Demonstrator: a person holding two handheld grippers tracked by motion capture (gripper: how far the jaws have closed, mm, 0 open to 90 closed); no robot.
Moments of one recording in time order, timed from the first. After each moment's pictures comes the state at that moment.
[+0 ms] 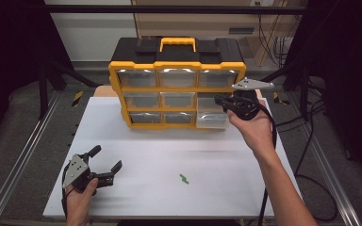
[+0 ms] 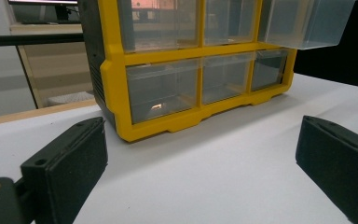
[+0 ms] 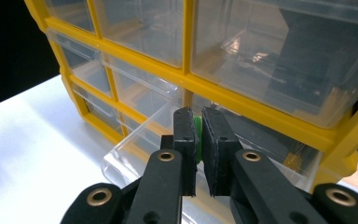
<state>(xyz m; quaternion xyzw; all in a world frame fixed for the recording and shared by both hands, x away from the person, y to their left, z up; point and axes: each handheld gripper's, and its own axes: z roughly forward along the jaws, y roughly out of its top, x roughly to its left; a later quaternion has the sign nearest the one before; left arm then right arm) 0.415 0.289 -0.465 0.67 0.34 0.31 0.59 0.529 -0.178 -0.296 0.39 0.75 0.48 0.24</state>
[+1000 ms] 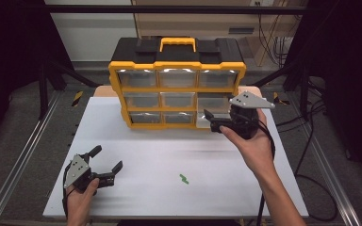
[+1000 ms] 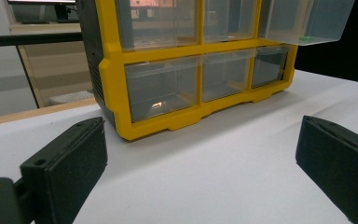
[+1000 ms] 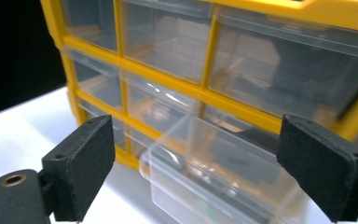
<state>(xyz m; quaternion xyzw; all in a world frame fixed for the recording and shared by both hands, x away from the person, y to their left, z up) 0.415 0.287 -0.466 0.67 0.33 0.31 0.58 0.477 -0.163 -0.299 0.37 0.72 0.50 0.32</state>
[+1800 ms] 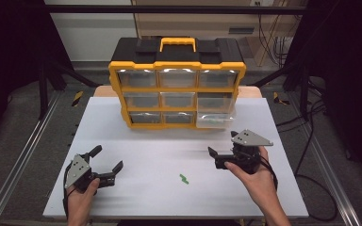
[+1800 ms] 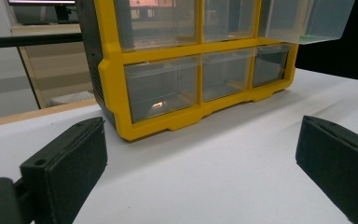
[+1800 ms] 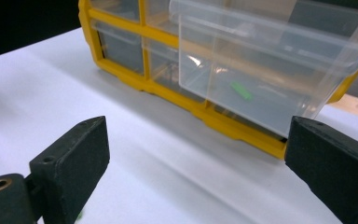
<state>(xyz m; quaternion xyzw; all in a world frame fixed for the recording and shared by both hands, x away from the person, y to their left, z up) 0.415 0.285 -0.466 0.67 0.33 0.32 0.58 0.433 -0.176 -0.378 0.39 0.75 0.46 0.26</state>
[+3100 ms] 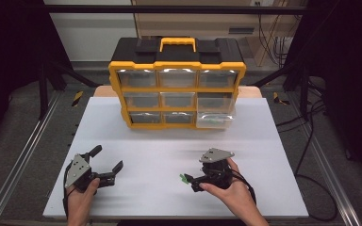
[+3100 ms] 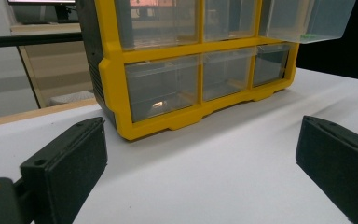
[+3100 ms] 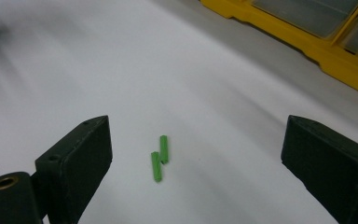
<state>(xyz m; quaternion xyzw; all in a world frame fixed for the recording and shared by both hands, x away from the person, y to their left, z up) 0.417 0.286 -0.466 0.67 0.33 0.32 0.58 0.419 -0.113 -0.425 0.34 0.84 0.40 0.15</state>
